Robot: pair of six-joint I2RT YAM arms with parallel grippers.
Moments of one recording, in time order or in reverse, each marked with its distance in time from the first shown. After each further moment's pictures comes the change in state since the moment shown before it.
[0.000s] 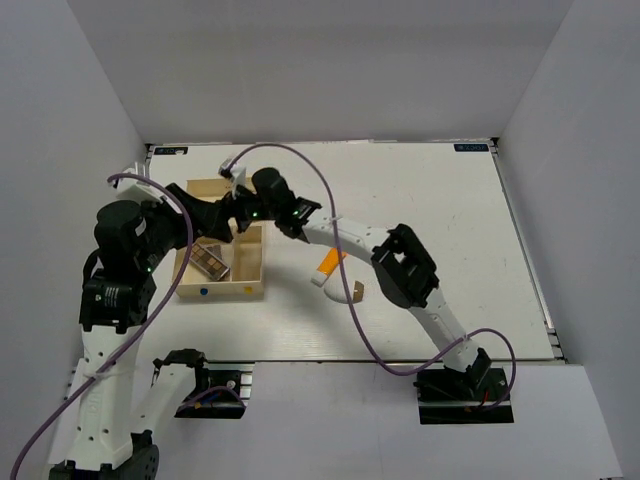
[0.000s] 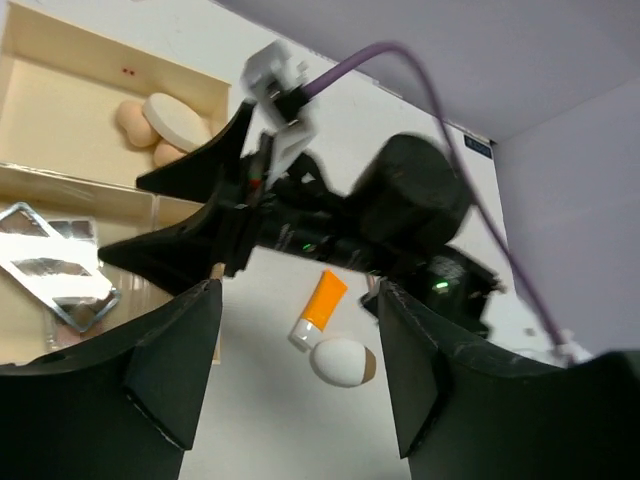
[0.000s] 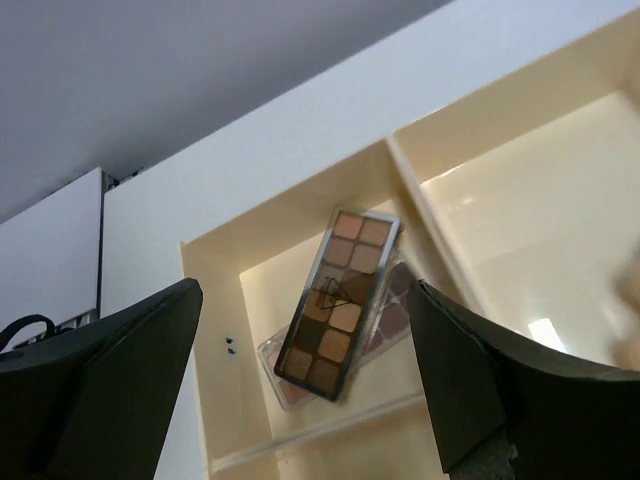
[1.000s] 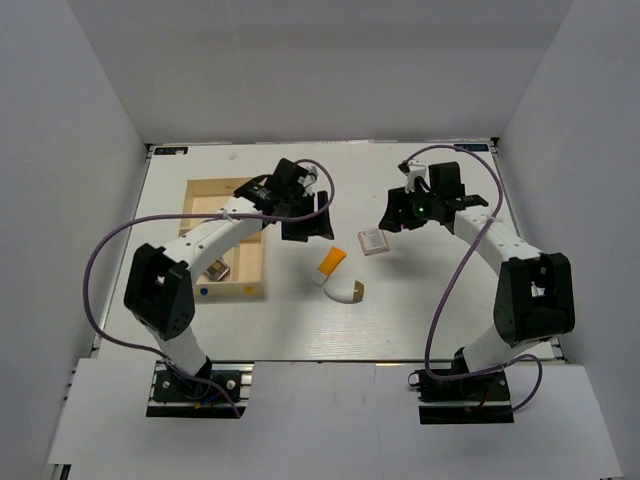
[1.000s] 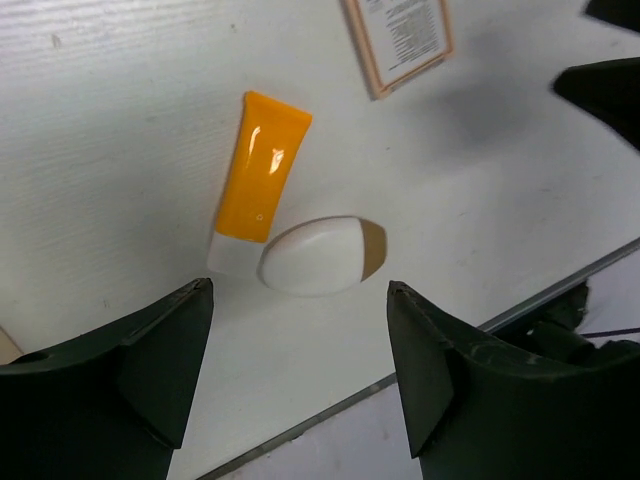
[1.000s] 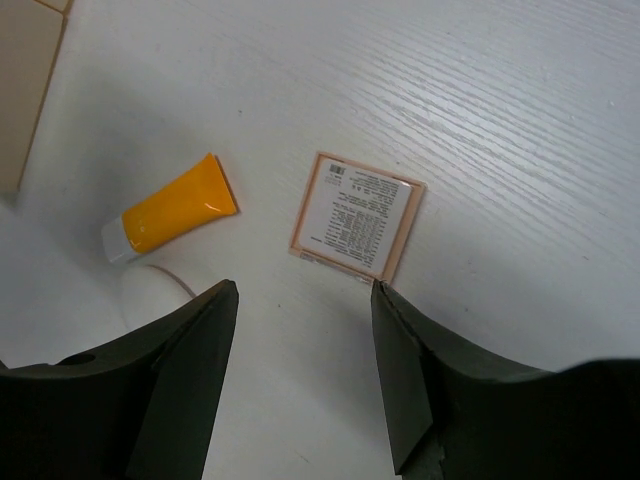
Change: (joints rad) left arm -0.508 0.925 0.242 0.053 0.085 0.008; right arm -0.732 -0.795 -0.876 -0.489 -0.041 -0.298
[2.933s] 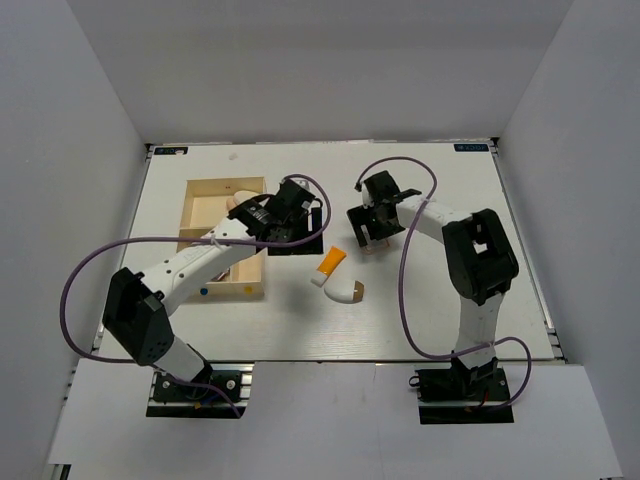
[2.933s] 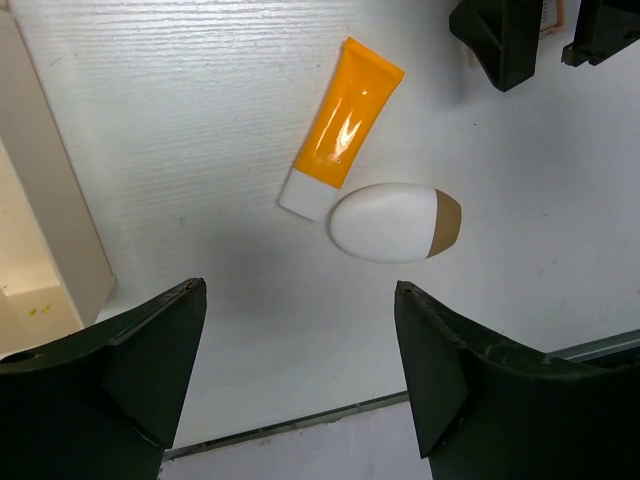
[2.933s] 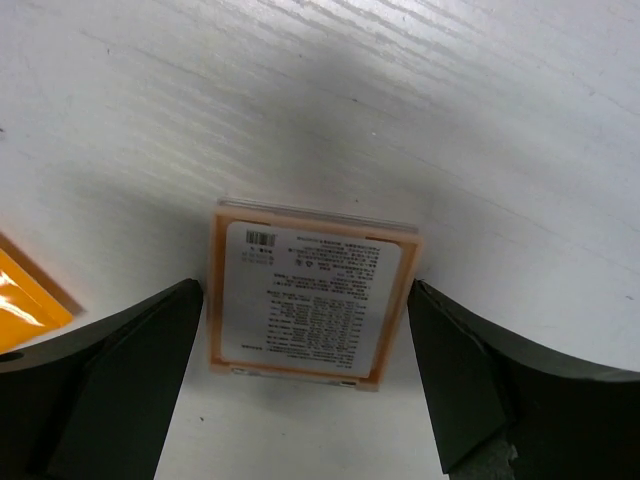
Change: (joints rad) left arm -0.156 -0.142 -0.093 -0.132 -0.342 -0.071; right arm 0.232 0.365 0.200 -0.115 0.504 0.016
